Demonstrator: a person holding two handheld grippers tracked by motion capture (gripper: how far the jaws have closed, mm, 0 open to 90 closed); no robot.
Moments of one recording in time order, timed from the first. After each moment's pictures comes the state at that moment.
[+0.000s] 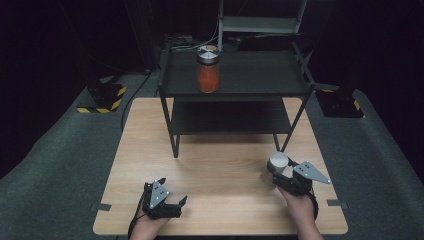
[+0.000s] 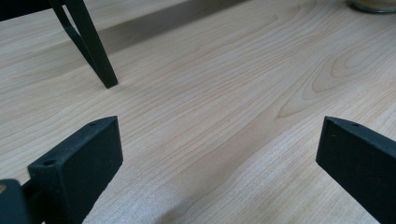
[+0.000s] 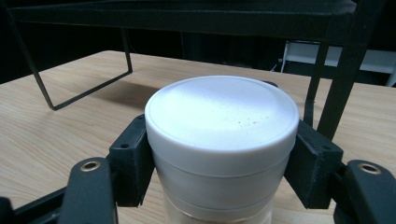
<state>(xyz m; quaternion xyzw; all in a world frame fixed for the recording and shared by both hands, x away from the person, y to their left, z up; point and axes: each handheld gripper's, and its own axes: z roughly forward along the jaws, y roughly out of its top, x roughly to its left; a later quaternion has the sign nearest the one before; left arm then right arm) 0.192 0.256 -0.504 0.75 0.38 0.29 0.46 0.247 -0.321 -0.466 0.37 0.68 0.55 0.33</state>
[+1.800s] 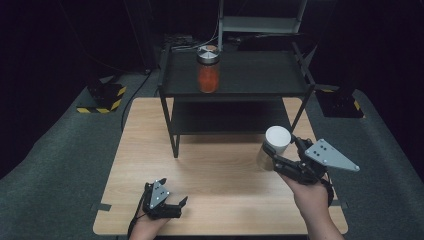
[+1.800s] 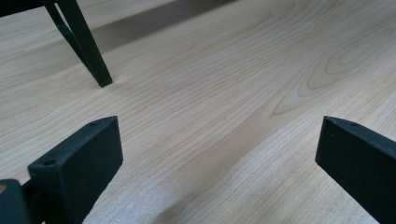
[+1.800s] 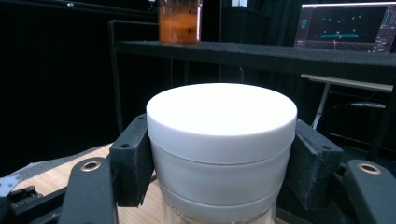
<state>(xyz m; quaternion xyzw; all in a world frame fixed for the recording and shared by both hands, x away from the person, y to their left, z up) 0.194 0.257 -0.503 0.75 0.37 0.29 0.46 0.210 -0.299 -0.331 0.27 0.66 0.62 0.33</state>
